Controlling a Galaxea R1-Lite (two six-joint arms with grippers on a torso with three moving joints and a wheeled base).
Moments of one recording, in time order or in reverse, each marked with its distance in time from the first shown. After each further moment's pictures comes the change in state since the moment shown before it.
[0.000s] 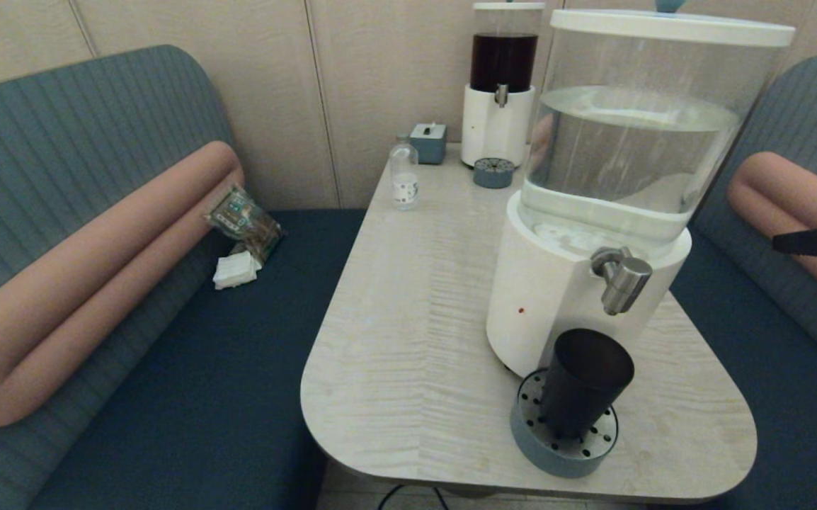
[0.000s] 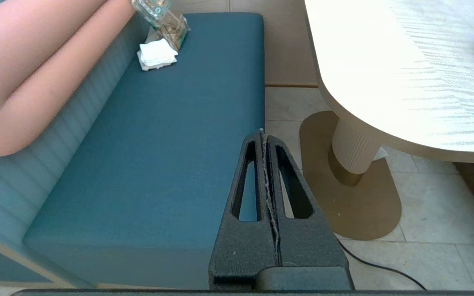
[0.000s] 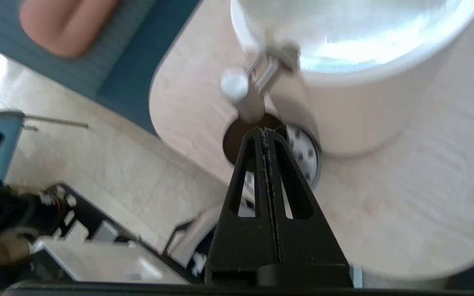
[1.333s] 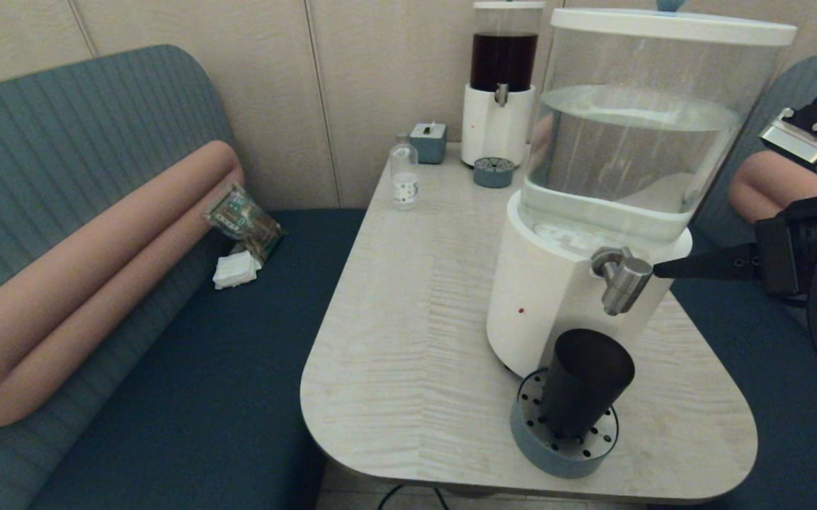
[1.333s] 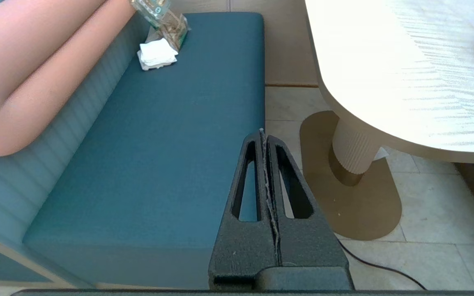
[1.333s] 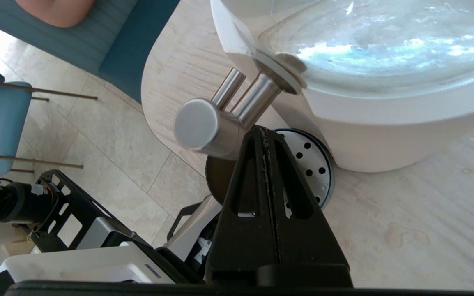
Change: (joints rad) left arm 0.000 0.000 0.000 0.000 0.000 0.000; right arm 0.082 0.199 0.073 -0.166 0.000 -0.005
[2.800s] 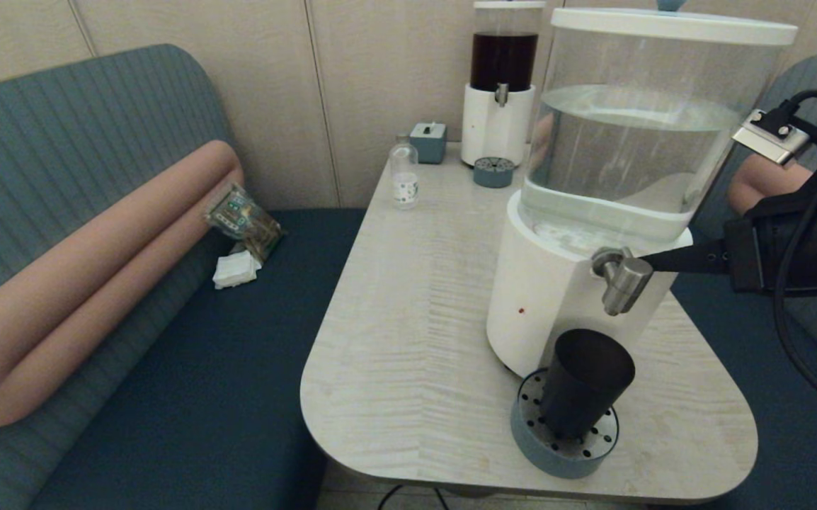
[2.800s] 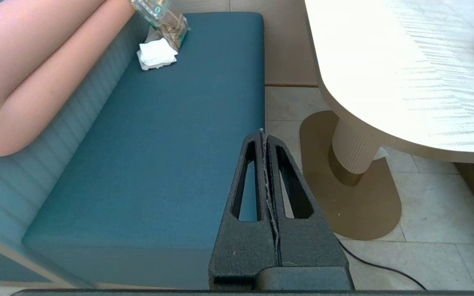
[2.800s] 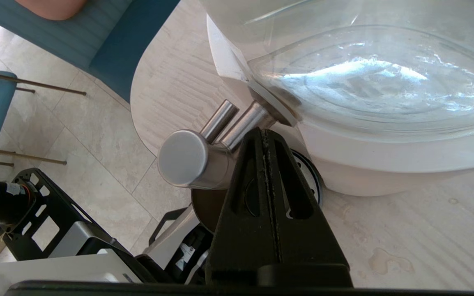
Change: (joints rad) left arm 0.000 0.000 0.000 0.000 -0.001 0.000; right arm 0.017 0.048 -0.004 -0.065 -0.006 -0.055
